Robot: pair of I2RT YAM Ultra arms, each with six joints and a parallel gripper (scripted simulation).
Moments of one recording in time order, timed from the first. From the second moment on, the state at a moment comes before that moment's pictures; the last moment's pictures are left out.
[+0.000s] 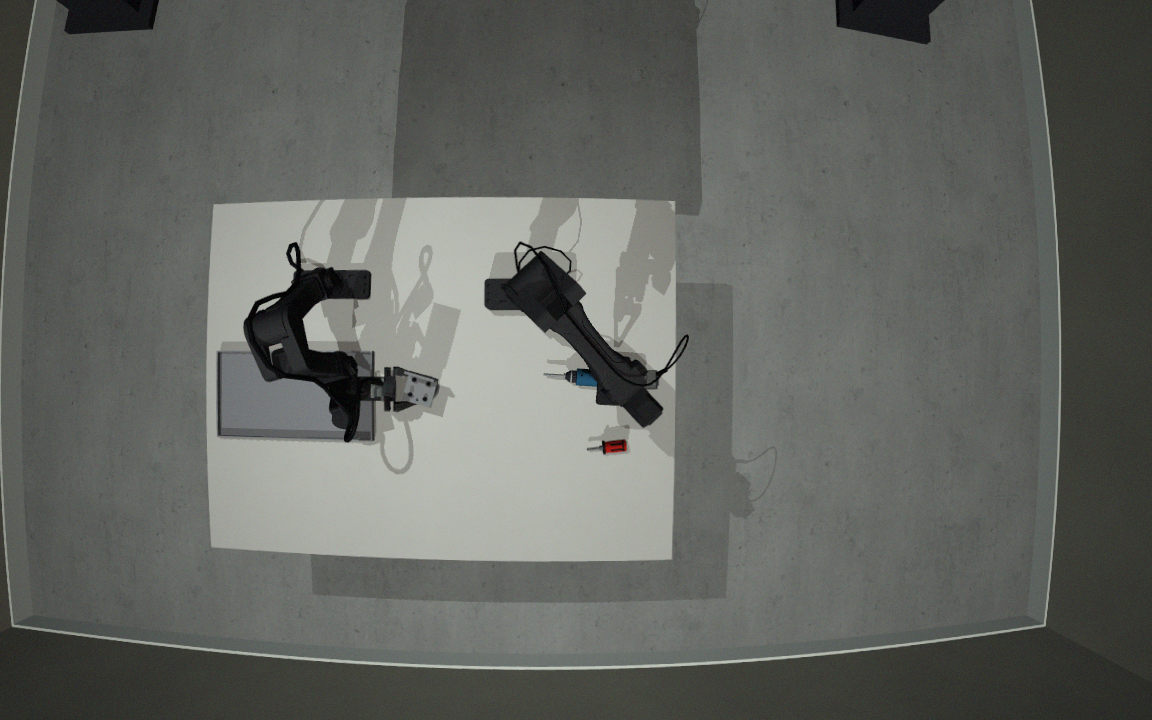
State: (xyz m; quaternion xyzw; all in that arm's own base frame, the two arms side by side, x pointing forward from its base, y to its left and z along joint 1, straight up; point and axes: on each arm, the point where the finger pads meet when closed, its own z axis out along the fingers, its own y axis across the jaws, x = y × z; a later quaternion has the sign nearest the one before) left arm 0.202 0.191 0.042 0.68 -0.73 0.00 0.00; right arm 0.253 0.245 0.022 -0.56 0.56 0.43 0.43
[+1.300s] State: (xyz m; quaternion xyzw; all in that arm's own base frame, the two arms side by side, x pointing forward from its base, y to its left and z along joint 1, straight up) left arm 0.202 0.191 0.042 0.68 -0.73 0.00 0.00; right arm 0.253 0.245 0.022 -0.56 0.56 0.43 0.43
